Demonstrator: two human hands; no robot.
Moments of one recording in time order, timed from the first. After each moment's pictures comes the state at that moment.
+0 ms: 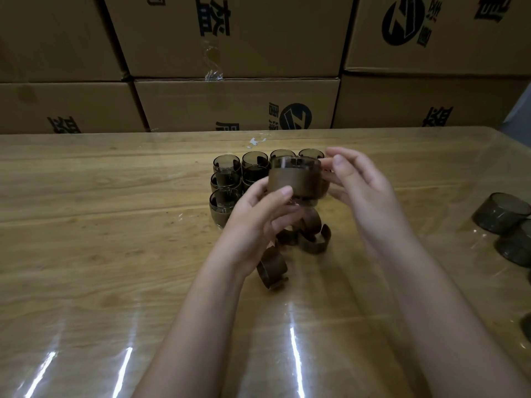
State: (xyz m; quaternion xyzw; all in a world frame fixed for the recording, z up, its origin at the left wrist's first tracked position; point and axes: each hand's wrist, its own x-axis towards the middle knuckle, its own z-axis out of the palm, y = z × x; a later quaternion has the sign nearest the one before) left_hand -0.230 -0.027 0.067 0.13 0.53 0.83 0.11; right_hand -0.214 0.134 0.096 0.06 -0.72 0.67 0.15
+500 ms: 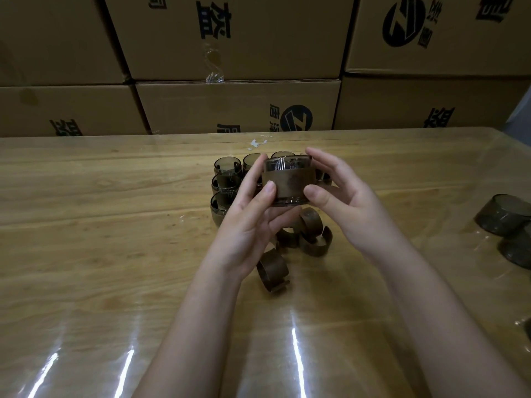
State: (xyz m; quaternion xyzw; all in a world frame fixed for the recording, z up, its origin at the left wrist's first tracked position) left_hand -0.232 -0.035 0.066 0.18 0.47 0.86 0.11; right_hand -0.215 0.136 0.087 0.19 -0.75 0.63 0.09
